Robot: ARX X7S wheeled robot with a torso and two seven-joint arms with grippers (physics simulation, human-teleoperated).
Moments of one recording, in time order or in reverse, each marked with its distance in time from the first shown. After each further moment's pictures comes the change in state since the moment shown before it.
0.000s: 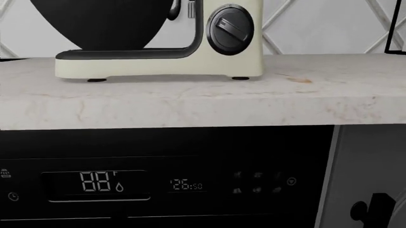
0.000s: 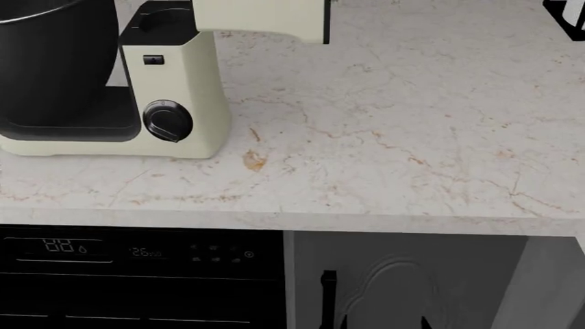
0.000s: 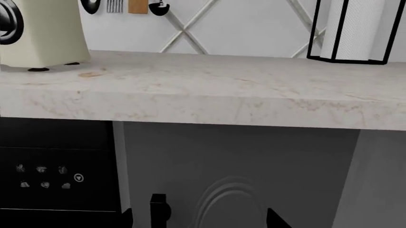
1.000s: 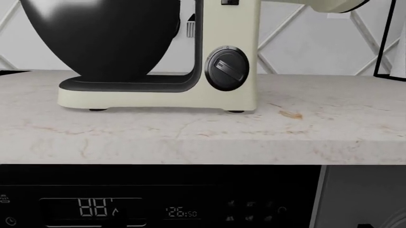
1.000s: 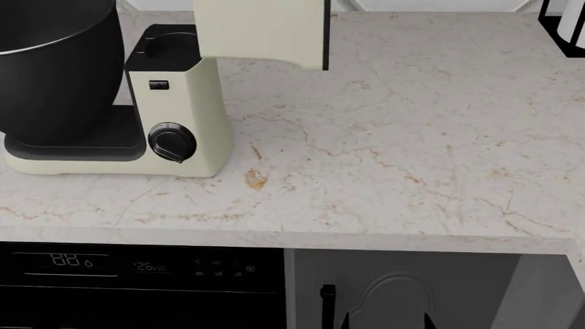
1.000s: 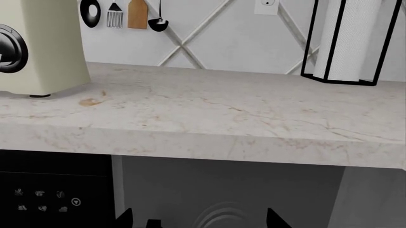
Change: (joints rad) left arm -0.001 -0.053 0.058 0.005 -0.080 0.039 -0.046; right arm 0.006 0.050 -0.058 -0.002 0.020 -0.019 0.069
